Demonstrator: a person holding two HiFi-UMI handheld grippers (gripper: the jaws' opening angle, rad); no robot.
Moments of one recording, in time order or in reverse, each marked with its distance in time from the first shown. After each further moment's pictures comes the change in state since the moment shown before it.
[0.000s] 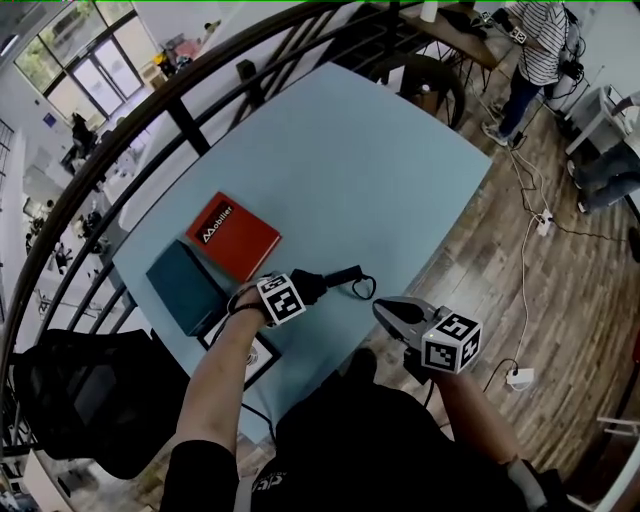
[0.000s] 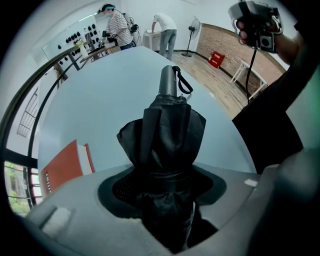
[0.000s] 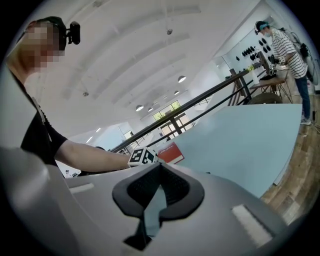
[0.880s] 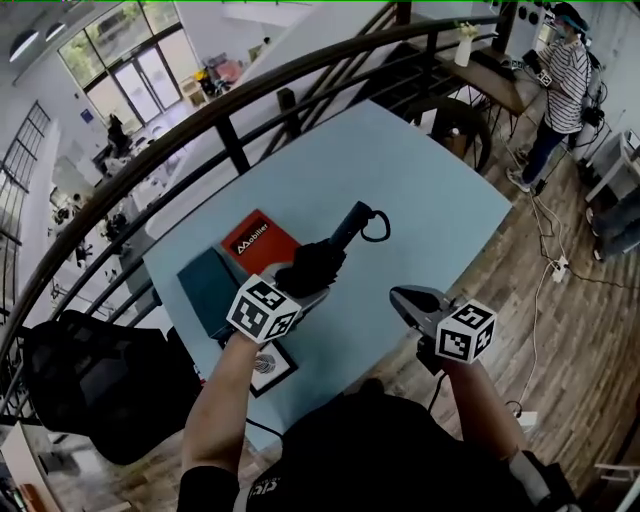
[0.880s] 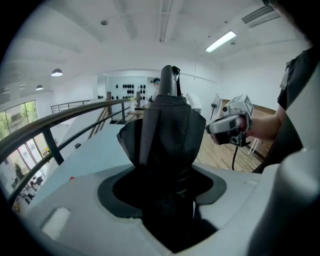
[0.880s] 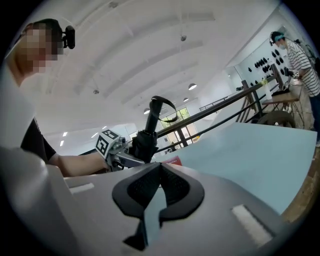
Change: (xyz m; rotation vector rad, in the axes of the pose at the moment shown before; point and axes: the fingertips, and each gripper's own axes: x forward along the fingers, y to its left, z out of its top) left arm -0.224 0.016 0.073 -0.359 -0.788 0.174; right arm 0.013 0.008 0.070 -0.133 -0.067 0.052
